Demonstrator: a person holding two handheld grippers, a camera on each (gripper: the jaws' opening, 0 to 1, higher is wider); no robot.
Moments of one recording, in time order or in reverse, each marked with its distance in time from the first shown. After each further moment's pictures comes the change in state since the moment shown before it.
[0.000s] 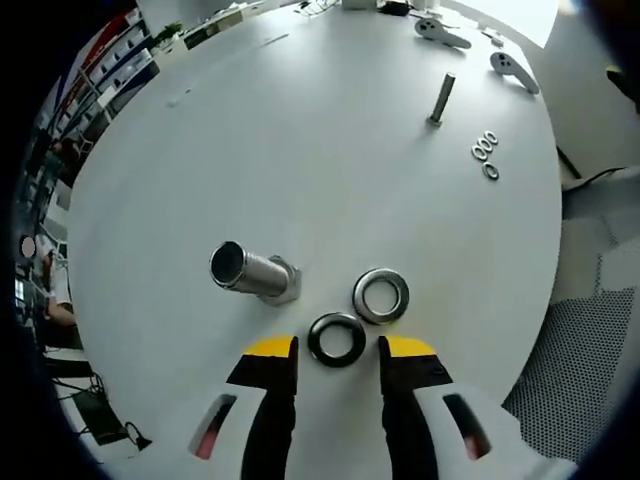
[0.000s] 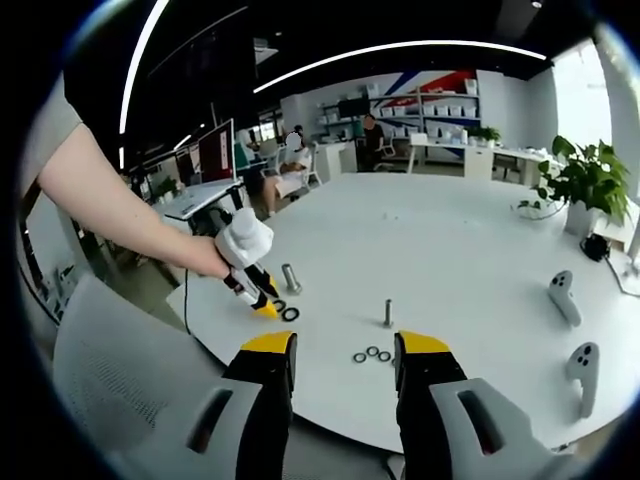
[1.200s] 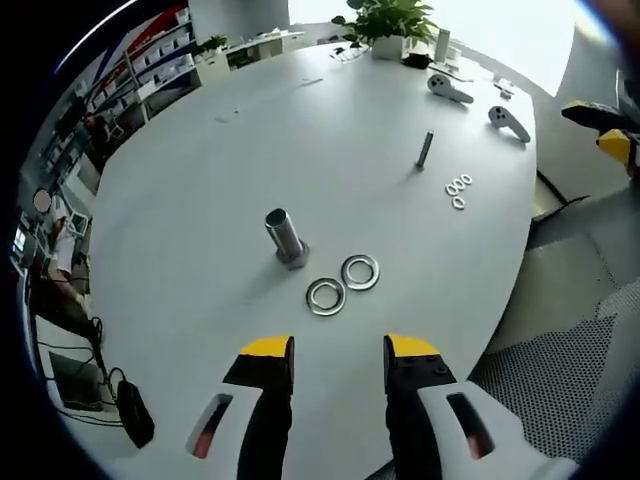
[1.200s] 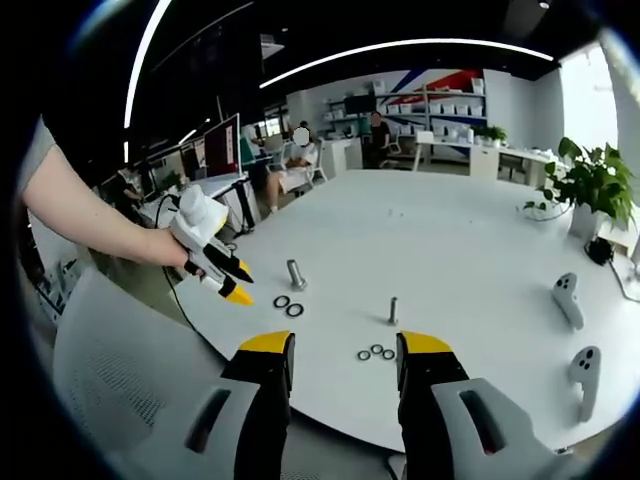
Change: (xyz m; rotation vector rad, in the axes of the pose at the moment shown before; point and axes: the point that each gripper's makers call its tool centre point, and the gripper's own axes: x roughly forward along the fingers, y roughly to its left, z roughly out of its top) left arm -0.053 -0.013 -0.026 -0.129 -0.160 0.042; right arm 0.001 0.005 -0.002 -0.019 0.017 0.018
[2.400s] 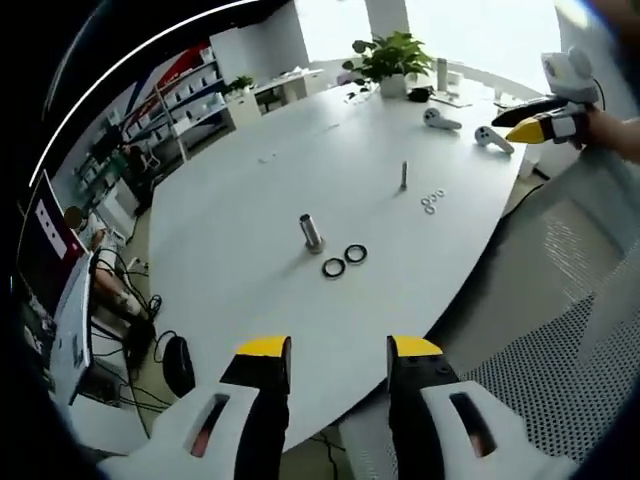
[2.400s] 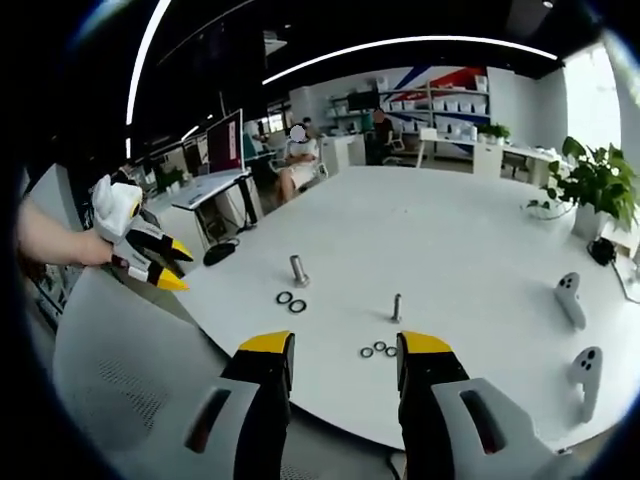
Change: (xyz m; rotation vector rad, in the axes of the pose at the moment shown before) left arm -0.118 -0.028 -0.040 0.012 -0.174 0.141; right arm 0.001 0.004 -0.002 -0.006 0.018 0.011
